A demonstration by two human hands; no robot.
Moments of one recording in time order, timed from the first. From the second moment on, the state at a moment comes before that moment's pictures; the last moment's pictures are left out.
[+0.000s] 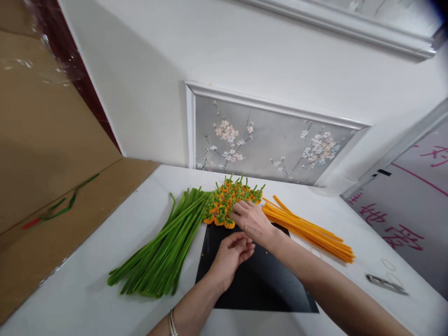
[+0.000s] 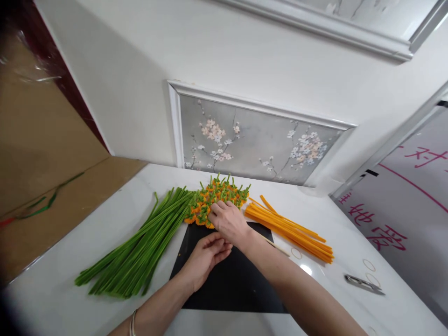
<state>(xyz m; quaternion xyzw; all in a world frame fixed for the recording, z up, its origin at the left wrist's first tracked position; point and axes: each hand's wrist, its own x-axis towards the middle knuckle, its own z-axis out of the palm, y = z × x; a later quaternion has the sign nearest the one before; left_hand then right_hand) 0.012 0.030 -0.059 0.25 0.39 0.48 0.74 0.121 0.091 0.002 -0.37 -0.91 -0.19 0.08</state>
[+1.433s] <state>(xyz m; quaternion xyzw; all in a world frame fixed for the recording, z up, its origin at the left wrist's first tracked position) -0.020 0.081 -0.061 0.36 0.50 0.64 0.45 0.129 0.099 -0.059 -0.42 -0.86 0.05 0.30</state>
